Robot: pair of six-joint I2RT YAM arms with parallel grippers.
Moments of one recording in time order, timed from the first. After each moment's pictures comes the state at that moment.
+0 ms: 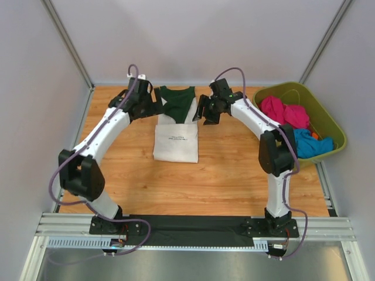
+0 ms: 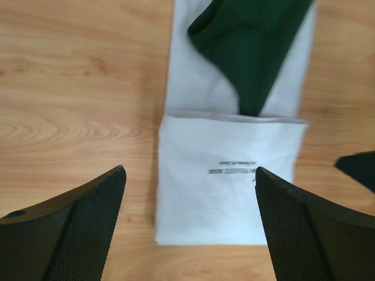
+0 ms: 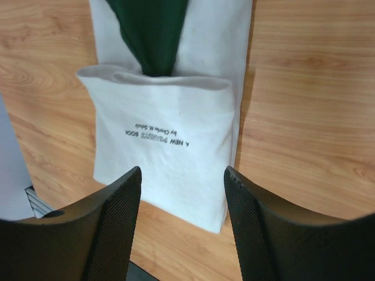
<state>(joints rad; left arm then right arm) -0.33 1.71 1.51 -0.66 -0.16 -0.45 0.43 2.12 1.82 -0.67 -0.29 0.62</state>
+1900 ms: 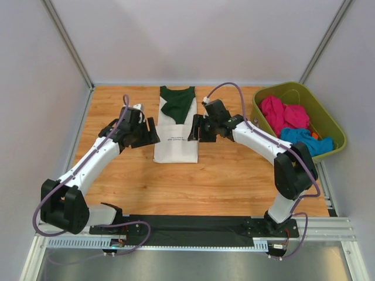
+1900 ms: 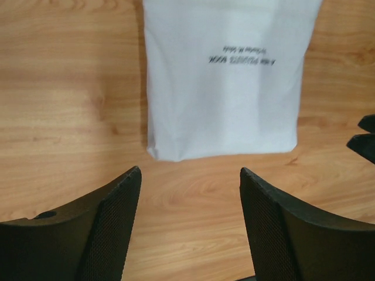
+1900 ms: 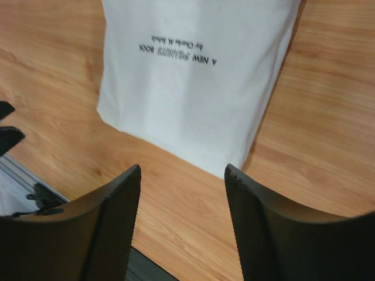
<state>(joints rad) -0.33 1.32 1.05 -0.58 0.06 -0.50 0.59 1.75 1.34 -0.43 -0.23 0.62</state>
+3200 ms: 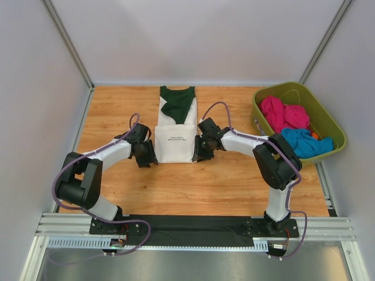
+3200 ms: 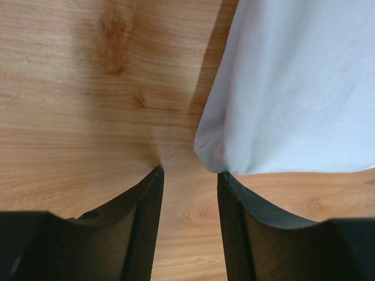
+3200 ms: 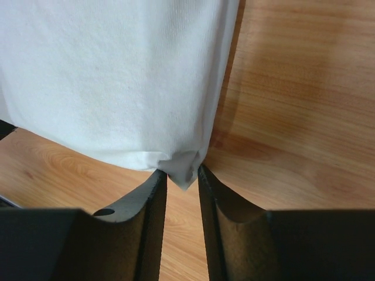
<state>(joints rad) -0.32 1.53 0.81 -0.47 0.09 -0.64 0.64 1.90 1.18 -0.37 -0.21 0.66</state>
